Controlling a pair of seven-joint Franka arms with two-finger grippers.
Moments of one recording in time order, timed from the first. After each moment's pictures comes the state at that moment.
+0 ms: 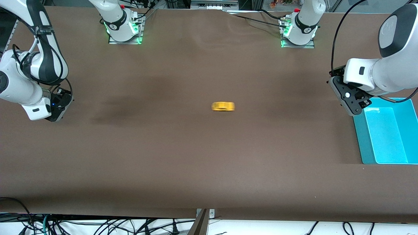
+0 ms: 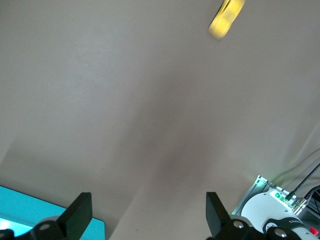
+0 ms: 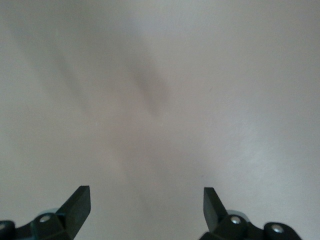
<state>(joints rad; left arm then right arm) -0.14 0.20 0.04 -1.51 -0.04 1.47 0.92 -0.18 0.25 0.02 -2.03 -0.15 2.19 -1.18</state>
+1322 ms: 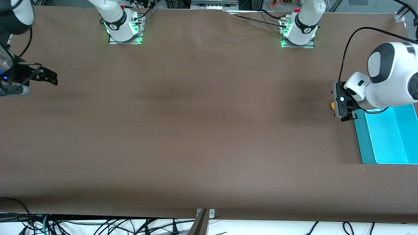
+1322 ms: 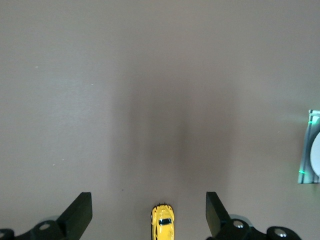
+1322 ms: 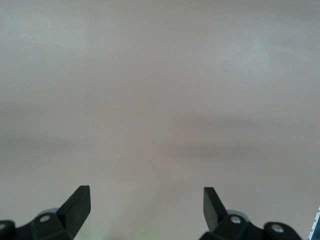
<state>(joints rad) -0.03 0.20 0.05 -1.89 -0.04 1.83 1.52 -0.04 -0.01 -0.05 -1.76 -0.11 1.66 -0.11</state>
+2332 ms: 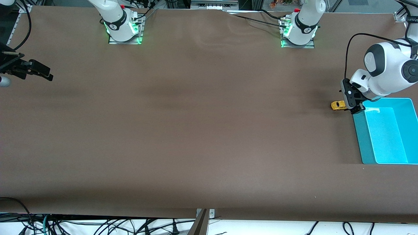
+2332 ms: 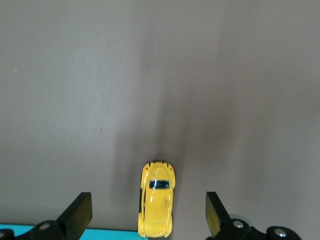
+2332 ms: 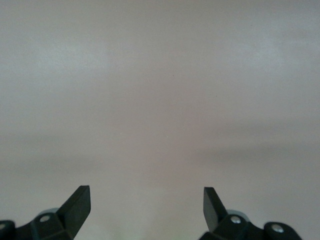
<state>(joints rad) 0.15 0.12 0.11 -2.33 0.03 2.36 1.64 -0.03 -0.05 -0.05 -1.75 -0.01 1.65 -0.04</state>
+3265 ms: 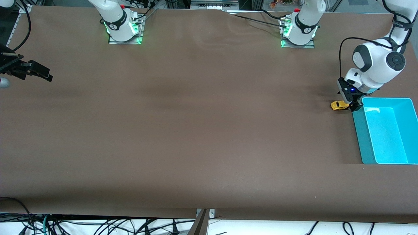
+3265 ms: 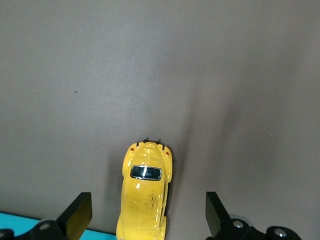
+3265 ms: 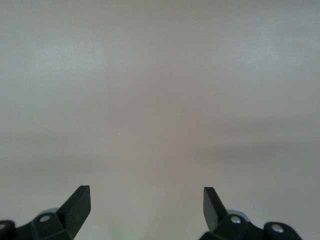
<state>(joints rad) 0.24 0.20 0.11 -2.52 0.03 2.76 1.68 -0.04 -0.05 -0.06 -1.75 -0.01 1.65 -0.03</state>
